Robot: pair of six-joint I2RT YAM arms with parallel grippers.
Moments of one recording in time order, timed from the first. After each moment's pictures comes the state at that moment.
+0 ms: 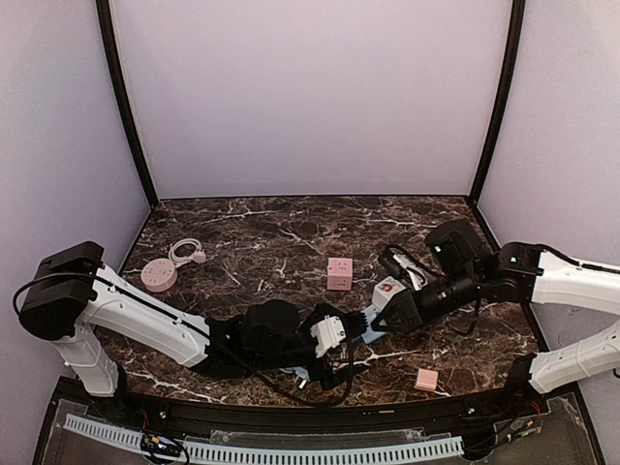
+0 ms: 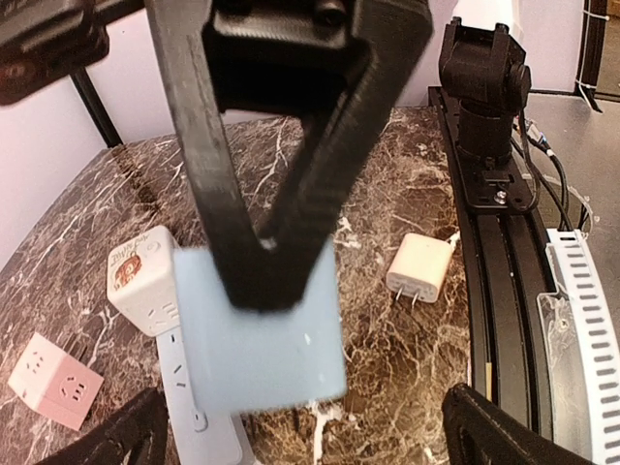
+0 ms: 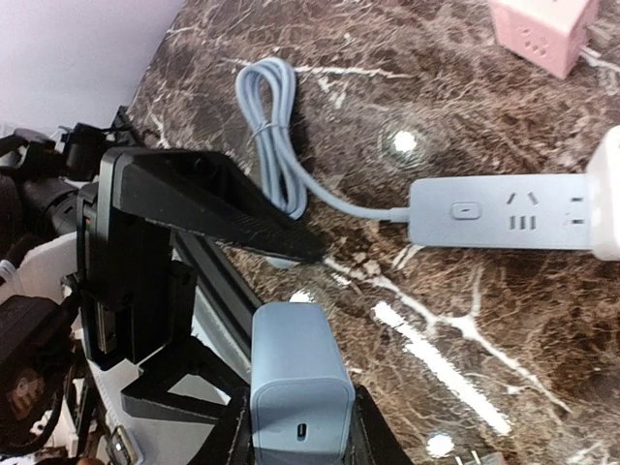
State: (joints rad) left arm -1.33 1.73 0.83 0.57 -0.07 0.19; right arm 0.93 1.10 0.80 -0.52 -0.43 0.55
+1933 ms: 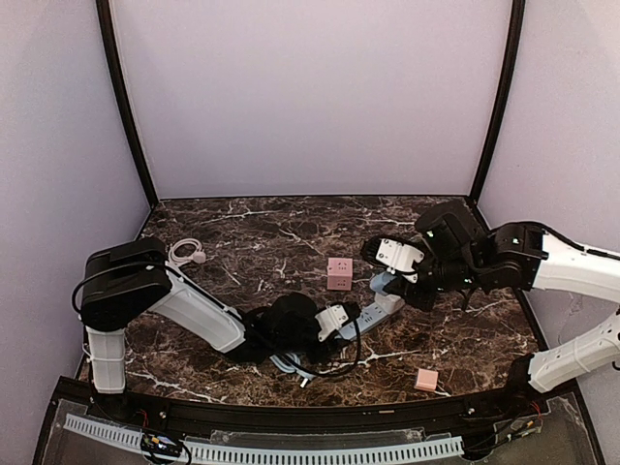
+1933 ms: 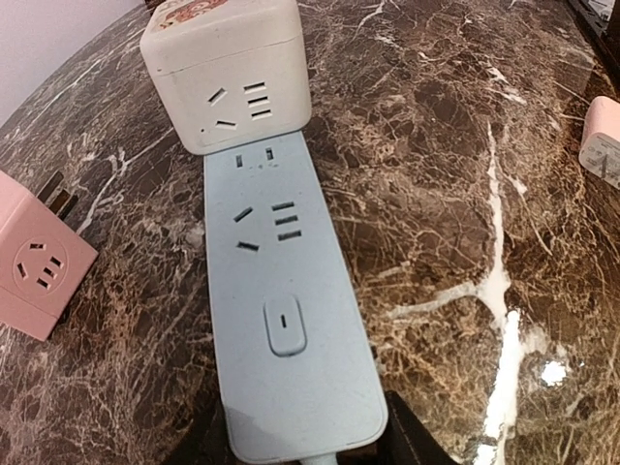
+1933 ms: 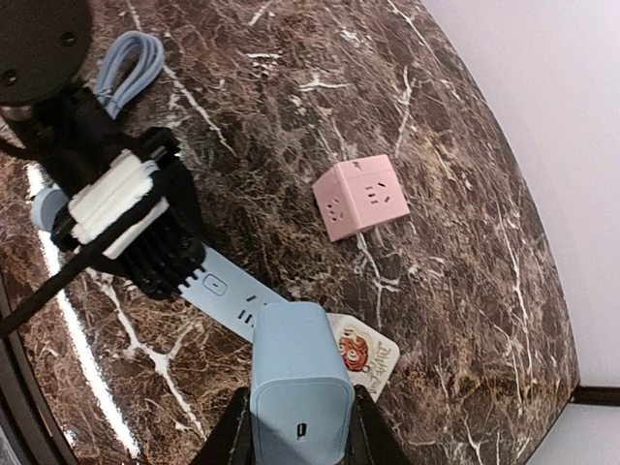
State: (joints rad) left arm -1.15 2.01 0.91 0.54 -0.07 0.14; right arm 1.01 1.16 1.01 -0.66 0.20 -0.33
